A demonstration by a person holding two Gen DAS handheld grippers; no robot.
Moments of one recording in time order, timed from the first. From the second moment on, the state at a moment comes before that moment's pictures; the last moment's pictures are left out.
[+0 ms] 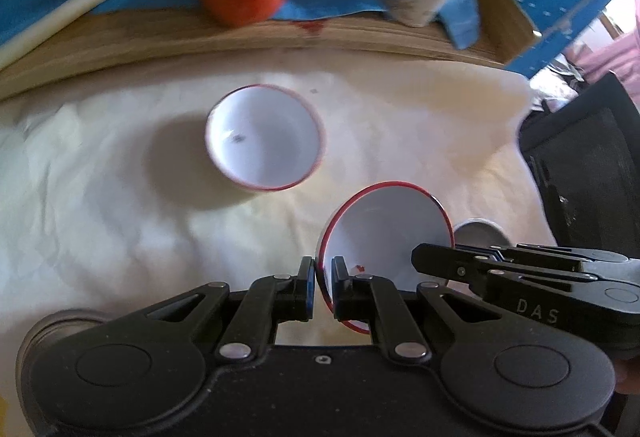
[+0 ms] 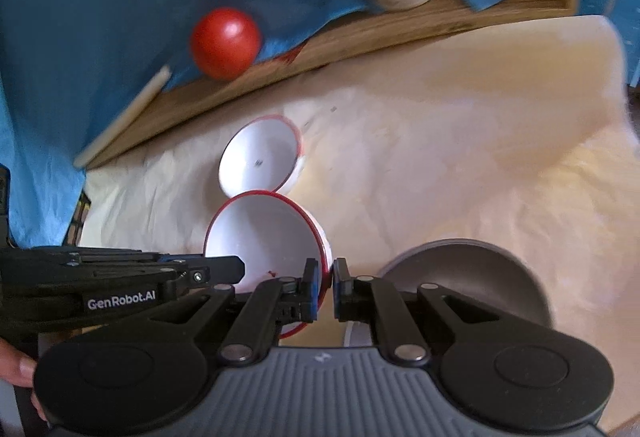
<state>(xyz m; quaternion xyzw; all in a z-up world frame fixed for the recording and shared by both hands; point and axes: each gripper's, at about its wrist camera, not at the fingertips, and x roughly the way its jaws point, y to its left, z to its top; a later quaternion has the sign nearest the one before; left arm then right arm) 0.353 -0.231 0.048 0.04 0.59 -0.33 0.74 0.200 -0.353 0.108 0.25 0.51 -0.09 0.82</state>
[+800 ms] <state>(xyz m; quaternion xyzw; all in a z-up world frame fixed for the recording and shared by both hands) 0.300 -0.323 0.038 0.13 0.60 -0.43 0.66 0.092 -0.405 0.102 0.35 0.46 -0.21 0.79</state>
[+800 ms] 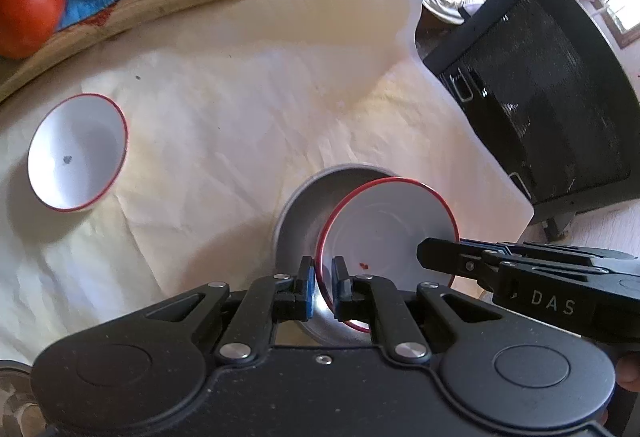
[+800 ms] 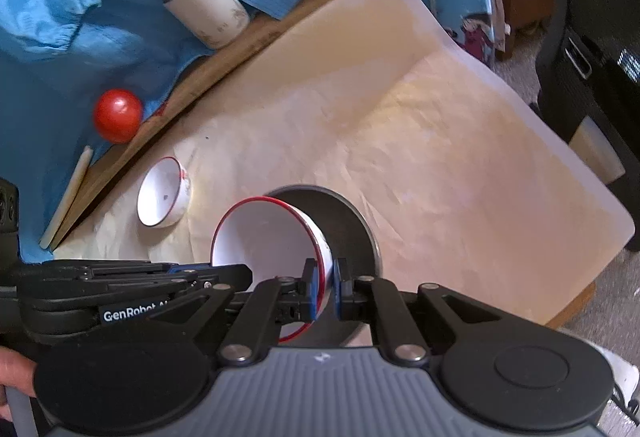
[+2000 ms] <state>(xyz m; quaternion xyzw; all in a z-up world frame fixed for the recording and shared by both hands) 0.305 -0.337 0.014 0.15 0.61 -0.41 0.66 0.108 -0.408 0.071 0.35 0.49 -0.22 0.76</state>
